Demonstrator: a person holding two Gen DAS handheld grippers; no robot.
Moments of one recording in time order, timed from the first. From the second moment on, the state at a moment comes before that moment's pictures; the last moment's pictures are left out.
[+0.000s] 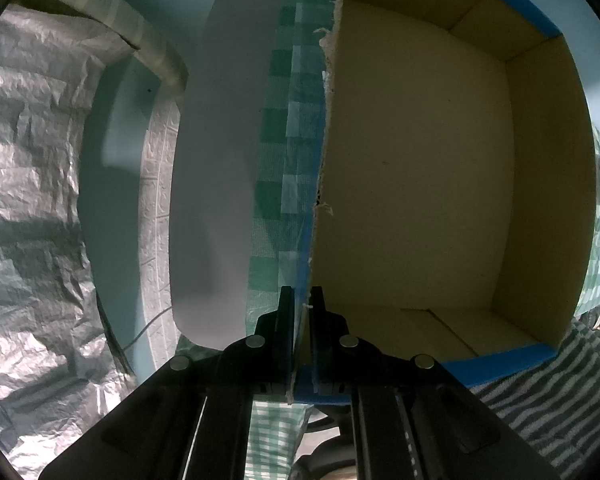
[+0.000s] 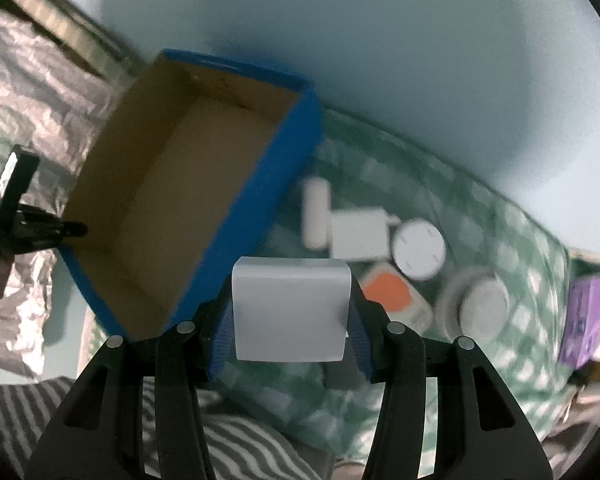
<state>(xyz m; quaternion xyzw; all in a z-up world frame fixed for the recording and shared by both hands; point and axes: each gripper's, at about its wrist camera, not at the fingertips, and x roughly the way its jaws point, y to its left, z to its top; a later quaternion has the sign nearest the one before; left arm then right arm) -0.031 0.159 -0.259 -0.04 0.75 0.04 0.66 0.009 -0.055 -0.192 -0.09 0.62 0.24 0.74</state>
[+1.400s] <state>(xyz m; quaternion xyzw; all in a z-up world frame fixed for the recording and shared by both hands) -0.030 0.165 -0.264 -0.05 0.75 0.03 0.66 0.031 0.059 -0.230 -0.18 0.59 0.30 0.72</state>
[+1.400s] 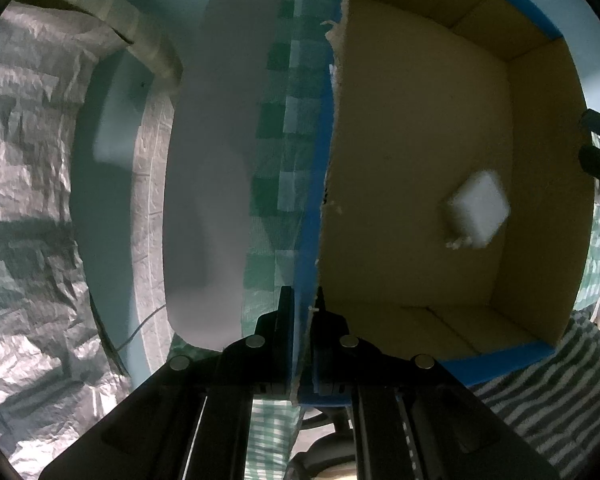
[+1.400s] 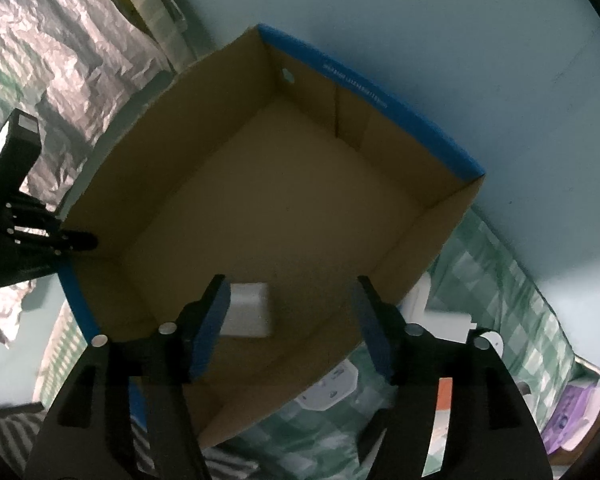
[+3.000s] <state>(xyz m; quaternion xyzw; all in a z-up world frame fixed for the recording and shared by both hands) -0.032 0.163 -0.259 -0.03 0.76 0.03 0.65 -0.006 -0.124 -0.232 -0.08 0.66 0.15 0.73</state>
